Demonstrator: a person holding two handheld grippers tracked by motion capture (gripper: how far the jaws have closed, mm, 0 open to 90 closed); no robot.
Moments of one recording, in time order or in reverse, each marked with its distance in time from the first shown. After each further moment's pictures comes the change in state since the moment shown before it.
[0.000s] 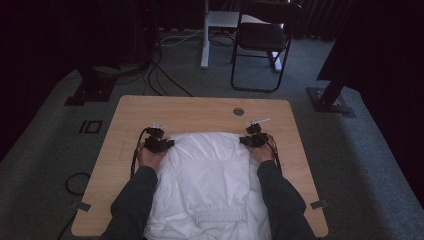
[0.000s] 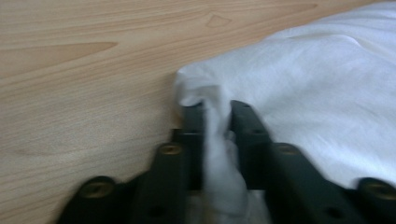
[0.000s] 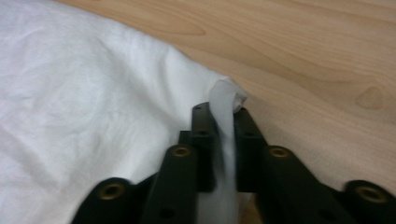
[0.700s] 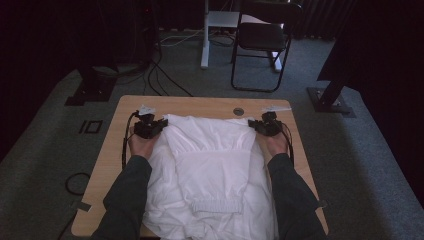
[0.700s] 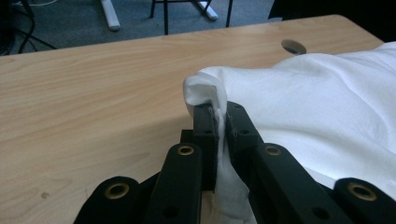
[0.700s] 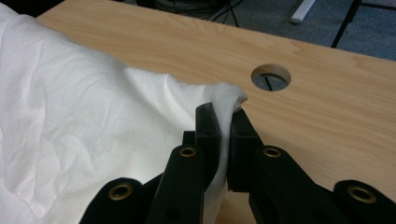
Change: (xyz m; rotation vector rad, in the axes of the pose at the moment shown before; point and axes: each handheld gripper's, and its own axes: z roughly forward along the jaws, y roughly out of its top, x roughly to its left) left arm 0.008 0.047 -0.060 -0.242 -0.023 0.028; right arm -0.014 0.030 -0.073 -0.262 0.059 -0.023
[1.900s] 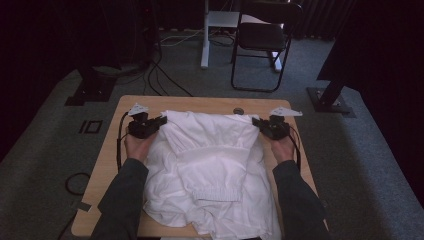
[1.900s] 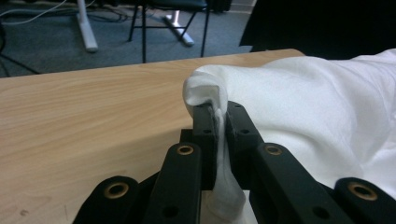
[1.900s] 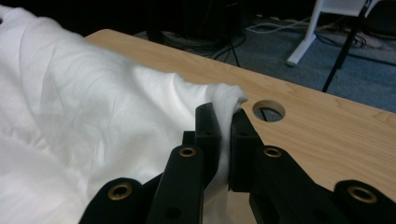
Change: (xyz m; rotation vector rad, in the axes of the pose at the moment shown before) left arm -0.007 0.000 -0.037 -0.109 -0.114 -0.017; right arm 0.018 -0.003 -0.044 -0.145 0.005 -0.075
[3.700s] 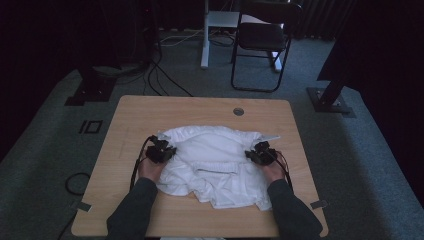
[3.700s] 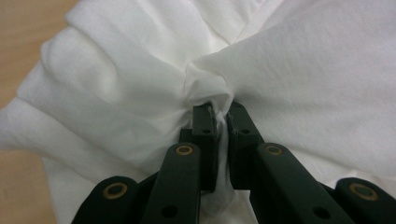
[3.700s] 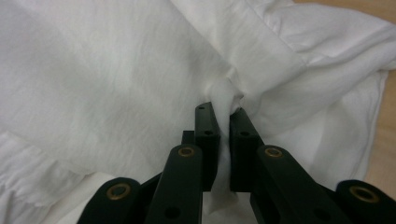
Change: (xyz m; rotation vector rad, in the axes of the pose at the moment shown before) left arm -0.023 -0.078 0.061 0.361 0.141 0.102; right arm 0.016 -0.095 0.044 0.343 -0.006 0.017
